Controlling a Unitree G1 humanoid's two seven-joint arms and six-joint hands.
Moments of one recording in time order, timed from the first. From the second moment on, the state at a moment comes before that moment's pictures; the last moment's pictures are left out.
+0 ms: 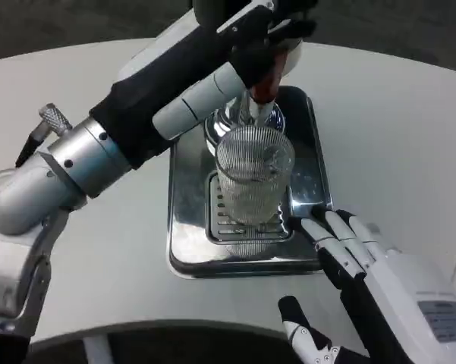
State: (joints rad) left arm -0.71 0.46 -0.01 0.01 -0.23 -0.16 -0.65; right arm 0.44 -0.06 0.23 -0.86 -1.09 -0.05 0.22
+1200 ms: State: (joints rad) left arm -0.64 0.61 -0.05 -0.08 0.10 -0.49 -0.62; right arm 0.38 -0.02 0.21 -0.80 -0.88 0.09 0.23
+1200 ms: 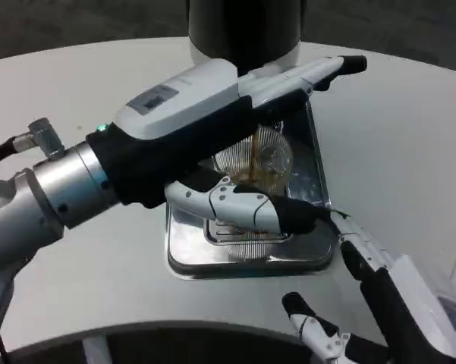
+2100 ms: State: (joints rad) left arm -0.63 0.62 -0.05 -0.12 0.12 -0.48 -0.60; right arm -0.10 0.04 0.16 -0.35 -0.68 0.25 0.02
